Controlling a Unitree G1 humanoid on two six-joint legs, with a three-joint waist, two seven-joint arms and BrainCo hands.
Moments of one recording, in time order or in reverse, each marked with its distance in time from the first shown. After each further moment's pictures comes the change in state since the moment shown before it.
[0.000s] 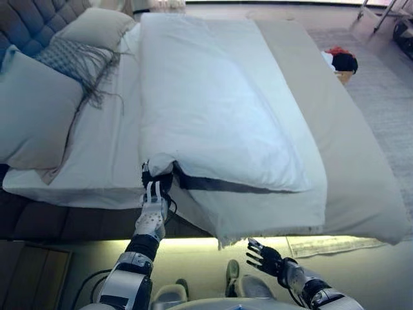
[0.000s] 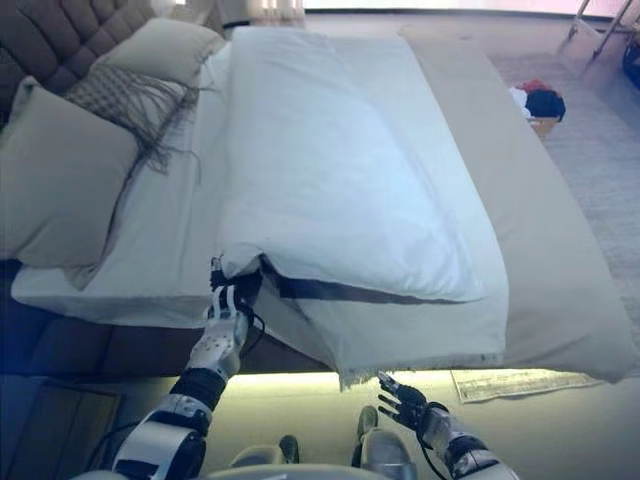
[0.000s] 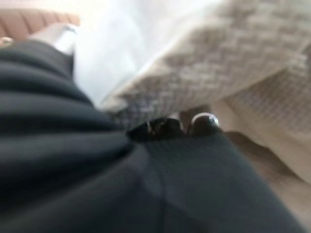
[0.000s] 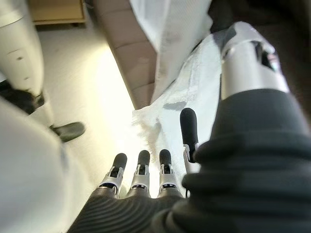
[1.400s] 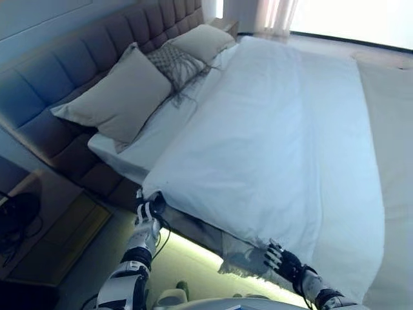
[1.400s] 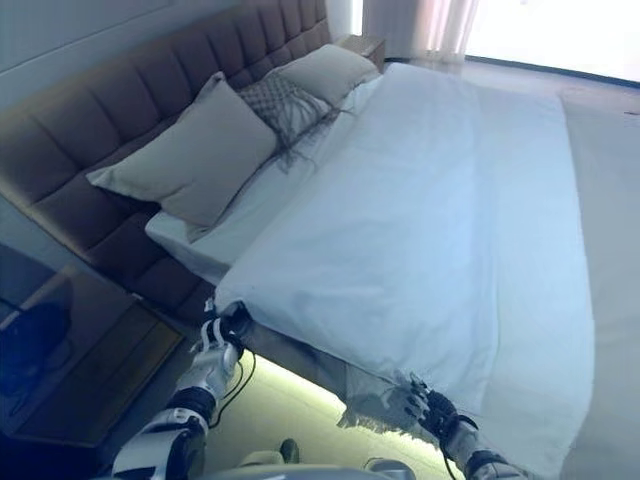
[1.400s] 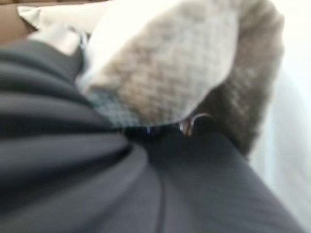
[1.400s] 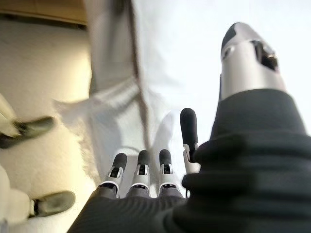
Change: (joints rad) left arm 0.067 0.005 0.282 0.305 -0.083 0.158 -0.067; right arm 0.044 -0.093 -0.201 0.068 0.044 -0.061 0.019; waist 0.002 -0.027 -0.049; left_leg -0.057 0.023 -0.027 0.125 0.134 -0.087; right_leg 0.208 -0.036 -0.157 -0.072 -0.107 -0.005
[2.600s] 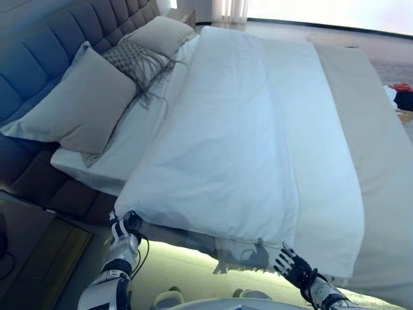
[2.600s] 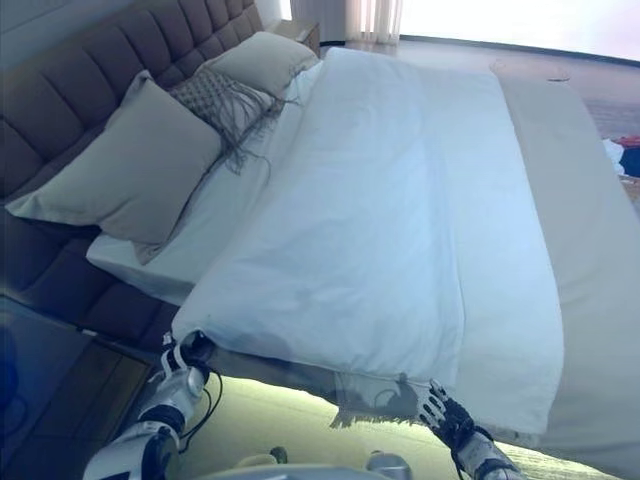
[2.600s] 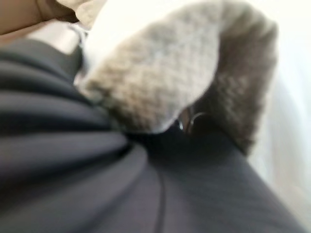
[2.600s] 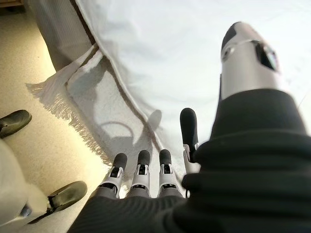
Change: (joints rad) left arm 0.018 0.058 0.103 0.086 -0.001 0.065 -0.013; right arm -0.021 0.012 -0.111 0.065 0.039 -0.012 -0.024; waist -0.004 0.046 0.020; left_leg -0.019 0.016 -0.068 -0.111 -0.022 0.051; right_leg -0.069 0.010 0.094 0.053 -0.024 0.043
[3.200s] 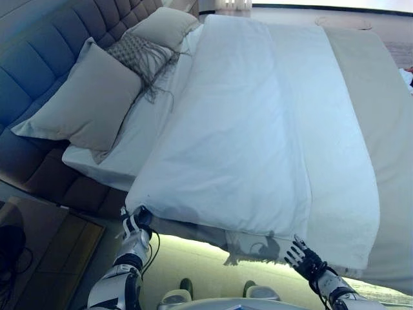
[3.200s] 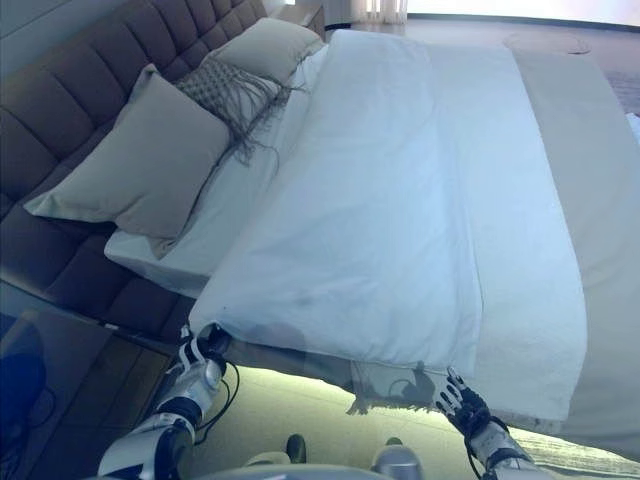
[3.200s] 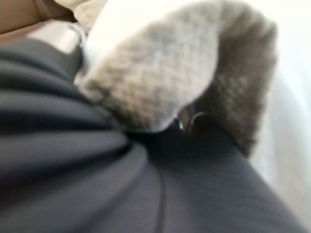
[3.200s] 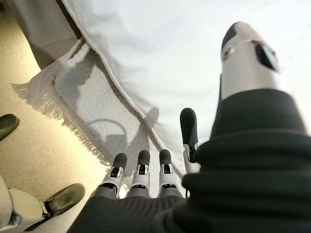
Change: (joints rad) left arm -0.036 -0.034 -0.014 0.057 -0.020 -0.011 -0.027; right arm -0.012 -0.039 -0.043 0.024 0.039 -0.011 -0.015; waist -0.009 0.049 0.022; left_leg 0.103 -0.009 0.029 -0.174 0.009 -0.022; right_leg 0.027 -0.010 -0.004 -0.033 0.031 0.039
